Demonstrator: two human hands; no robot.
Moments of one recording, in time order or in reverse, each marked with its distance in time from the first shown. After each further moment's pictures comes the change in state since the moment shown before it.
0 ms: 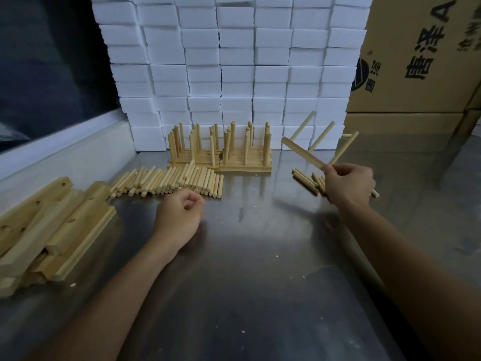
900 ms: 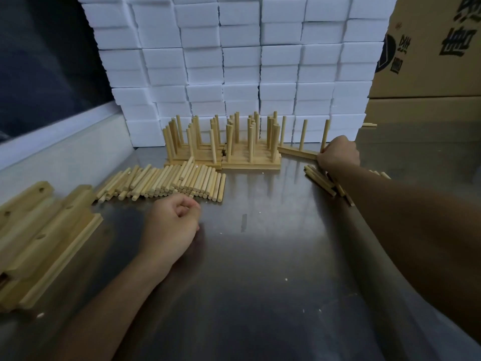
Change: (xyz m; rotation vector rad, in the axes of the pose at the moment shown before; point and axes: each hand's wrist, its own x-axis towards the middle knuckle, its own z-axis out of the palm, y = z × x) left_hand 0.004 -0.001 0.007 0.054 0.040 -0.062; right_hand 0.107 0.014 0.089 -0.552 -0.254 -0.064
